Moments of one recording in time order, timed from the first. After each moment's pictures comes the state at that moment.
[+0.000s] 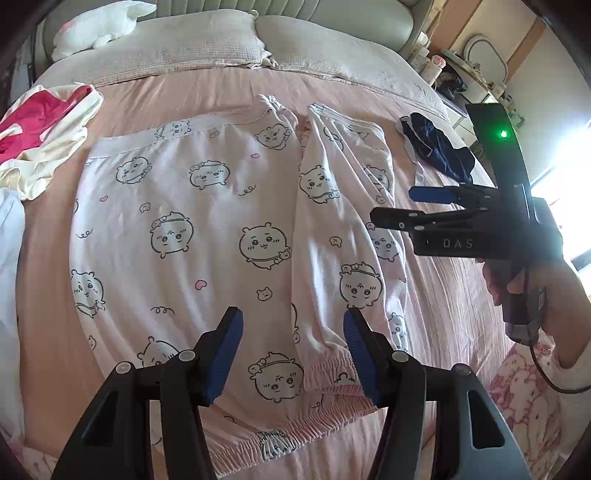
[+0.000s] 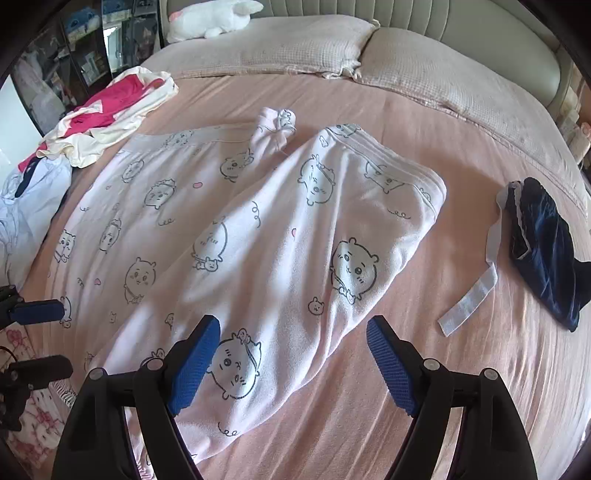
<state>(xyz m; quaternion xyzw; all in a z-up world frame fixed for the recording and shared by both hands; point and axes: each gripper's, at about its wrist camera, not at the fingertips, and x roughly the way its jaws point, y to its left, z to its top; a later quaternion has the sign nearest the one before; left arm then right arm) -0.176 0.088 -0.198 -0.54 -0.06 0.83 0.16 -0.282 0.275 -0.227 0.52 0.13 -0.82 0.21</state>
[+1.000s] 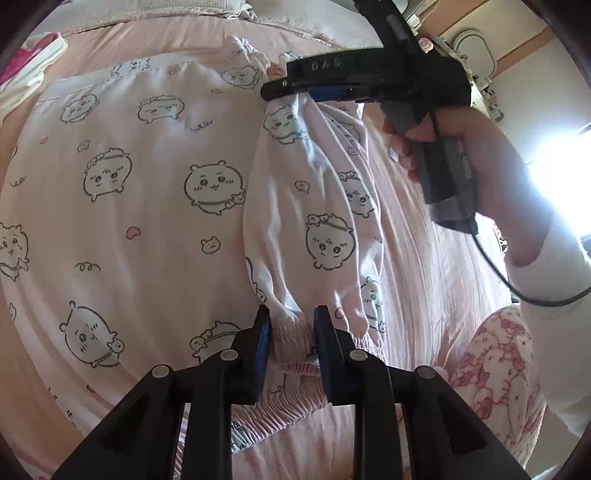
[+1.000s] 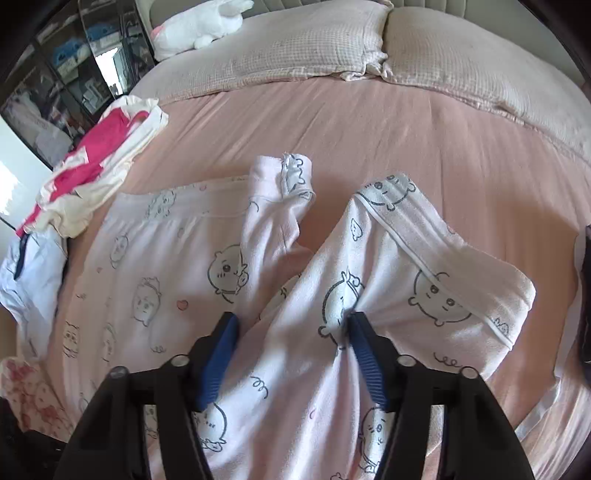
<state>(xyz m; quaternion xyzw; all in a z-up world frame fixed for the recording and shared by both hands) -0.177 0.099 -0.234 -0.58 -0.13 0.77 0.24 -0.370 0.215 -0.248 0.54 0.07 -0.80 0.25</state>
